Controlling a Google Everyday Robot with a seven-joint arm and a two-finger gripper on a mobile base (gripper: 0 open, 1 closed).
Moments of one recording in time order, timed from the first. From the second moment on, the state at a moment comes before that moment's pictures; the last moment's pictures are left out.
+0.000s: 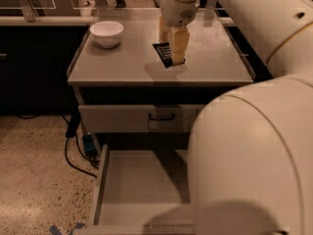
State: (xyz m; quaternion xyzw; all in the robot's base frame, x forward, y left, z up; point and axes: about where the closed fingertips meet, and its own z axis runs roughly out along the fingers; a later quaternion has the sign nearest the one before) arm 0.695 -0.042 0.928 -0.82 0.55 -0.05 0.14
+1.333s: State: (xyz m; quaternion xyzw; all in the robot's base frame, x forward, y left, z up) arm 0.581 -0.081 0.893 -0.84 0.53 -0.03 0.12
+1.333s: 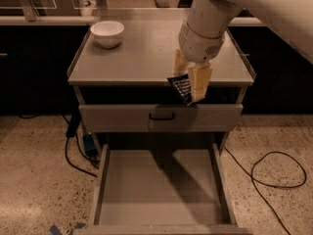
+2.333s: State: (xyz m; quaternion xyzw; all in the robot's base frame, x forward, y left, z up) arm 0.546 -0.091 0.822 -0.83 0.54 0.03 0.15
